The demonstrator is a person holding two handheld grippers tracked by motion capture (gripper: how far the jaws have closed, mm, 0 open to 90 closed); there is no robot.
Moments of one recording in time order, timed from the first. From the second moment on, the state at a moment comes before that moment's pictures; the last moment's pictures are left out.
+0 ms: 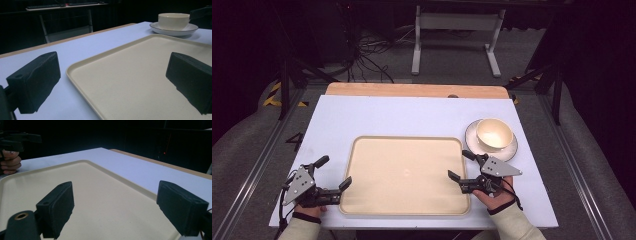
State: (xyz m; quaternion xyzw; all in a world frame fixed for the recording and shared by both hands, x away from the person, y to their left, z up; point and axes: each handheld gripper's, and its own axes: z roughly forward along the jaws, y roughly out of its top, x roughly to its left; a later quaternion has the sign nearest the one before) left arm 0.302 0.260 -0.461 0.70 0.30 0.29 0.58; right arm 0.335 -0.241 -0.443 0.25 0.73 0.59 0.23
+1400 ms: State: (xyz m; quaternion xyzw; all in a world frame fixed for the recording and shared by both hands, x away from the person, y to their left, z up) left arm 0.302 0.259 -0.461 0.70 0.30 0.29 0.58; right arm 0.374 -0.285 -0.350 0.33 0.80 0.45 0.22
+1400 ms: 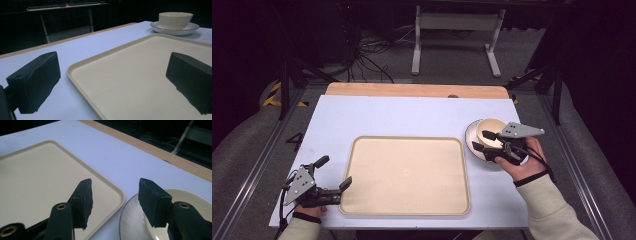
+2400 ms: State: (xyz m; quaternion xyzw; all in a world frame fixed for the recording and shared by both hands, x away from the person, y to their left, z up) left arm 0.301 0.258 -0.462 0.70 0.30 0.29 0.58; right arm 0.435 -0.339 -0.316 0.40 0.87 0.23 0.18
